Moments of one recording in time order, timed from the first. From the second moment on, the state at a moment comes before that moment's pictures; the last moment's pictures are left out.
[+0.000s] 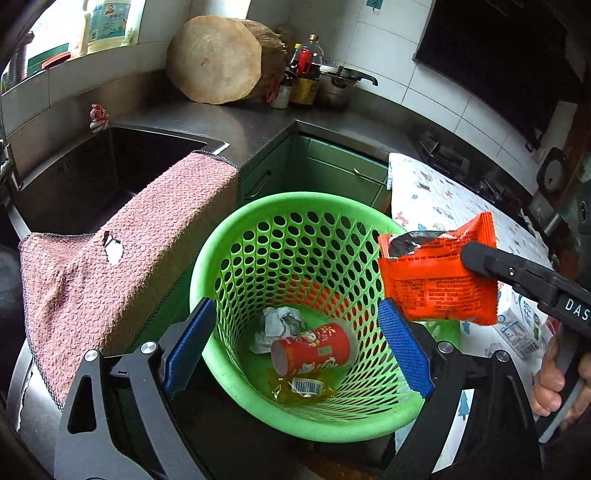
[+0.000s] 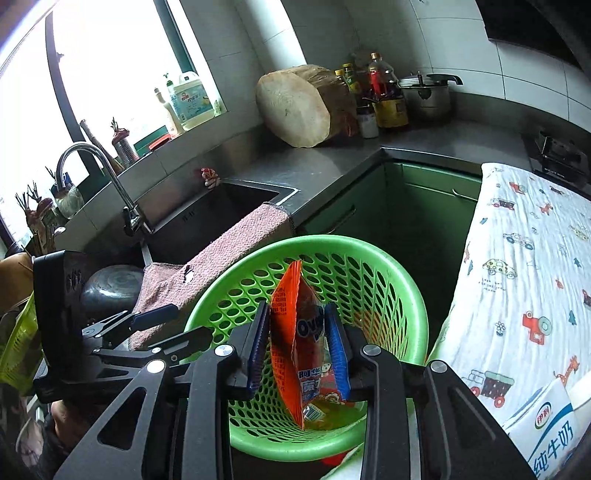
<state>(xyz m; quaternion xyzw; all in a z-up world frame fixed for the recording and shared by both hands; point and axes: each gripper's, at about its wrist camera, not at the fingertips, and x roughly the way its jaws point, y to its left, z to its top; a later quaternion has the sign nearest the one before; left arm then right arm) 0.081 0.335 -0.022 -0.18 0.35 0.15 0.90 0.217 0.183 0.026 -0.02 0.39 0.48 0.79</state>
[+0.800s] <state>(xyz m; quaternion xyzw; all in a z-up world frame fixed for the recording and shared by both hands) 0.100 0.252 0.000 -0.15 0.35 0.10 0.92 0.180 -0.026 0.035 -0.05 0.33 0.34 0.88</state>
